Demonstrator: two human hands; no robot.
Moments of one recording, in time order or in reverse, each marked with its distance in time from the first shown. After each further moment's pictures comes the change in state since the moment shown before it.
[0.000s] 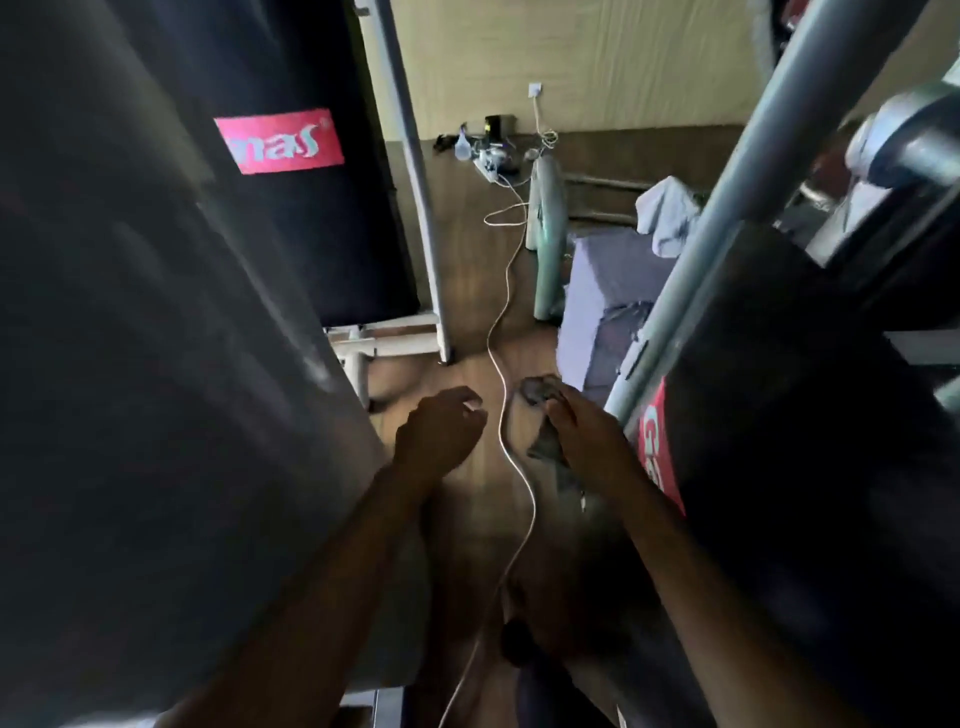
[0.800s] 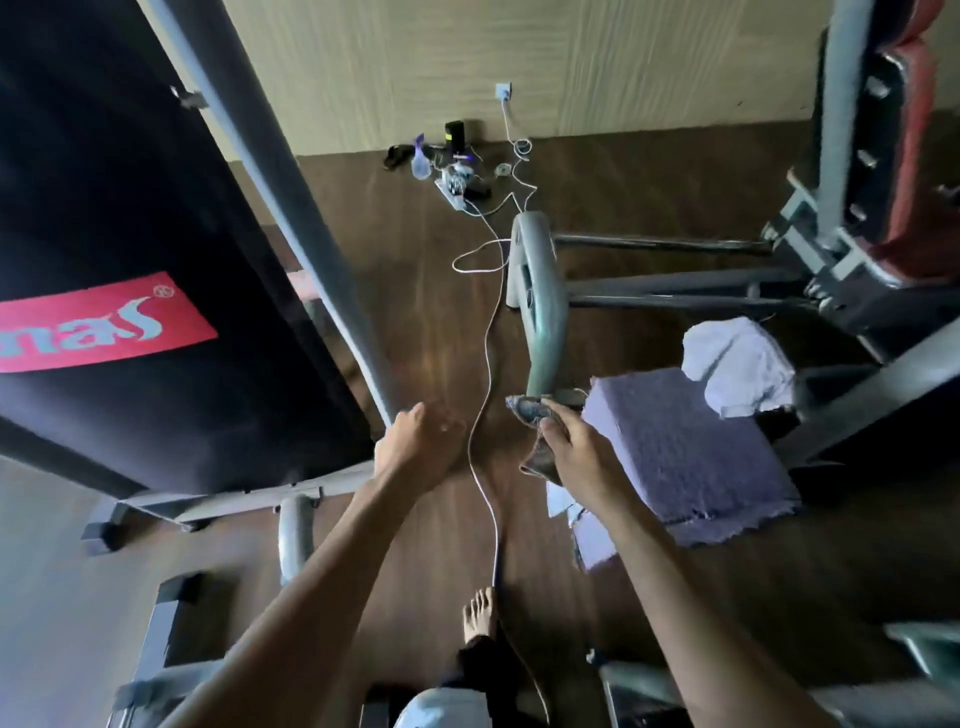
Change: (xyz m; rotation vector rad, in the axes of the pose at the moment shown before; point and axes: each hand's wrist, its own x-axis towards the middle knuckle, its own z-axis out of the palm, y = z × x) left_hand 0.607 0.091 -0.073 0.099 -0.042 -0.107; right_hand 0.600 -0.016 -0.012 0.011 0.009 0.179
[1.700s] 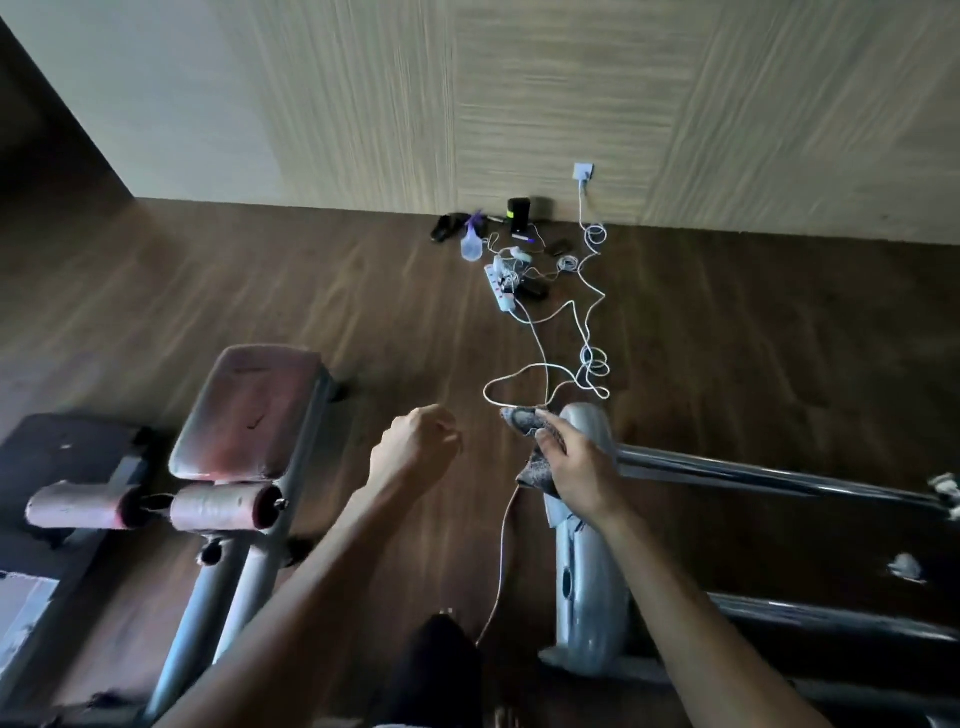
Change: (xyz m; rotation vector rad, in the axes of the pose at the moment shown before) left_hand 0.640 0.199 -0.139 -0.118 0.093 -0.088; right_hand 0.696 -0.180 -0.054 -0.044 -0.151 -0.125
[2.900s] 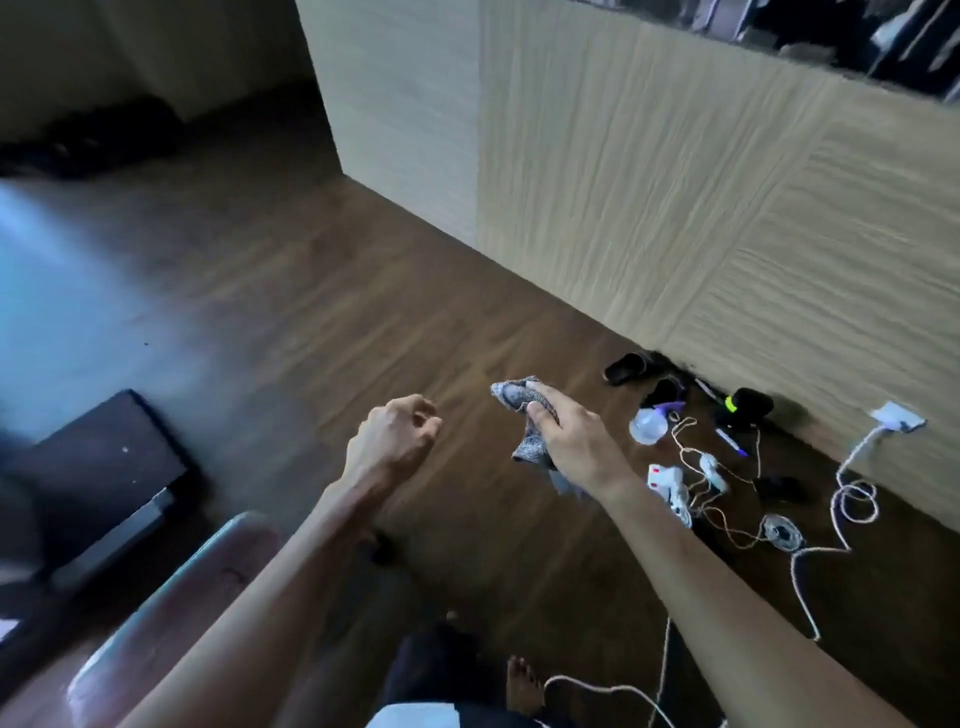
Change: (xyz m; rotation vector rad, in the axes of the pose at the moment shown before) left_hand 0.777 -0.008 -0.293 -0.189 0.336 -0.453; right_hand 0.883 -0.357 0.146 -0.235 -0.530 -0.375
